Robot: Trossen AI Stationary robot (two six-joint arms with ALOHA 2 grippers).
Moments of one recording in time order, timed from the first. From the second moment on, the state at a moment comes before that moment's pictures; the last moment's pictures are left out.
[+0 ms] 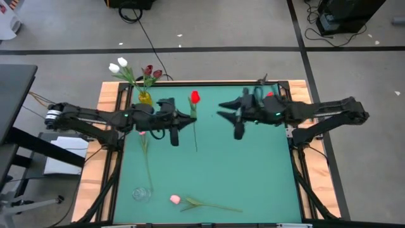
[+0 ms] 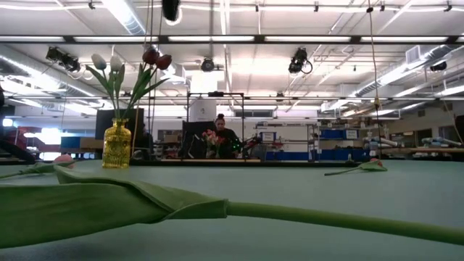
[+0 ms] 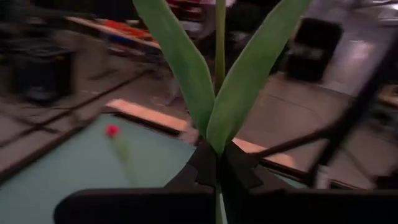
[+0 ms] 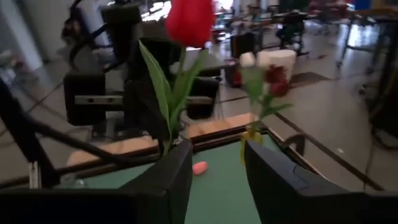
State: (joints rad) left arm -0.07 1.15 0.94 0.18 -0.24 -0.30; right arm 0.08 1.18 1.14 -0.08 0.32 0.16
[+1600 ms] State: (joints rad) left arm -0.82 0.81 0.94 -0.29 -1.08 -0.24; right arm 0.11 0.56 0.86 -0.44 0.29 0.21
